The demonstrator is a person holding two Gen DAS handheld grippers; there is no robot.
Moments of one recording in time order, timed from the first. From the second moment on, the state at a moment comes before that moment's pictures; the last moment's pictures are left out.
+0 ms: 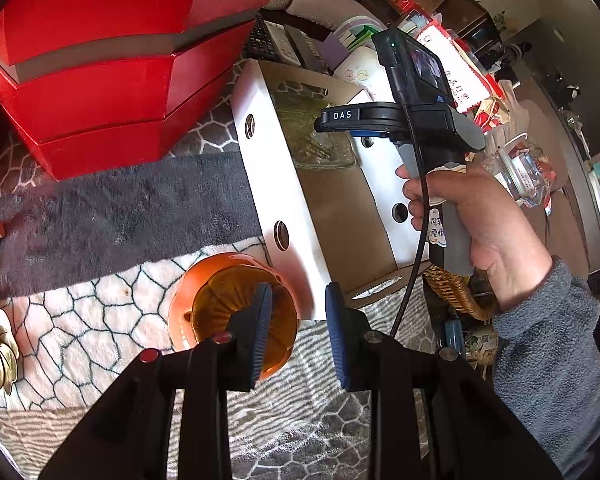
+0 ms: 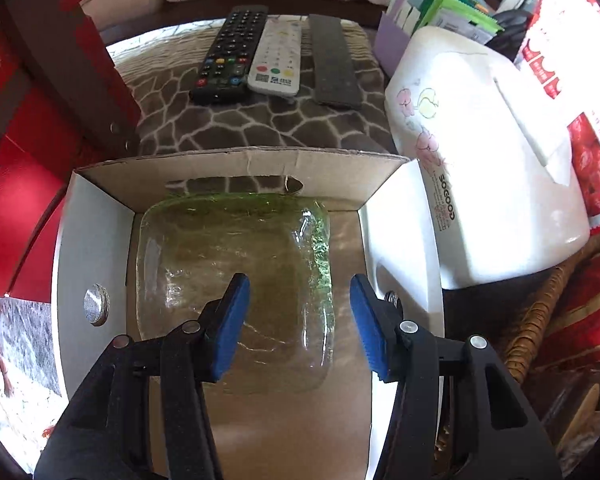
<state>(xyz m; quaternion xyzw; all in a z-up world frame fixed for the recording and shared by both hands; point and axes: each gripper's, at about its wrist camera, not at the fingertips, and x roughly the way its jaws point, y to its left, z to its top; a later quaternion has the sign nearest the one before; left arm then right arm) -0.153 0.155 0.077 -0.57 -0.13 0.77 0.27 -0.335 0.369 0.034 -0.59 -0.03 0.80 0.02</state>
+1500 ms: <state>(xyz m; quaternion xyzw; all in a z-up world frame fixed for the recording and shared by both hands) -0.141 0.108 0.087 -0.53 -0.15 0.80 0.24 -0.315 0.358 0.037 -0.58 -0.04 0.81 0.00</state>
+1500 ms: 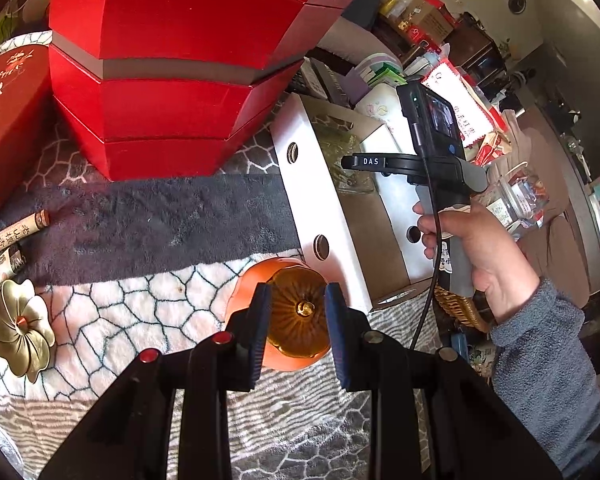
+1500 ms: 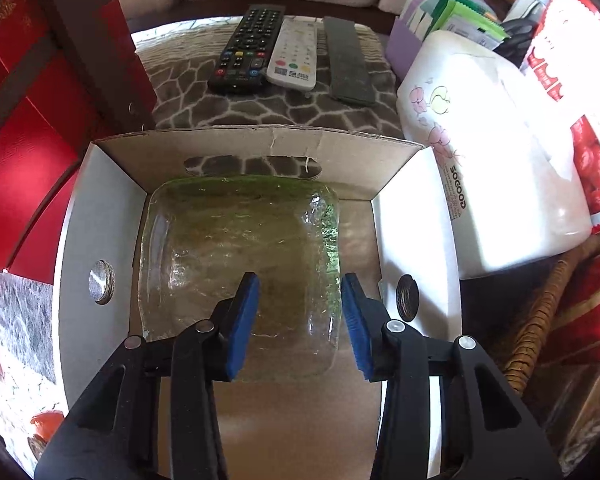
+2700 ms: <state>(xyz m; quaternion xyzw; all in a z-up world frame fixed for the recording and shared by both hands) -0.018 -0.073 0.132 -0.50 -0.14 0.84 0.11 -0.116 0.182 0.172 -0.50 0.01 0.82 -0.29</state>
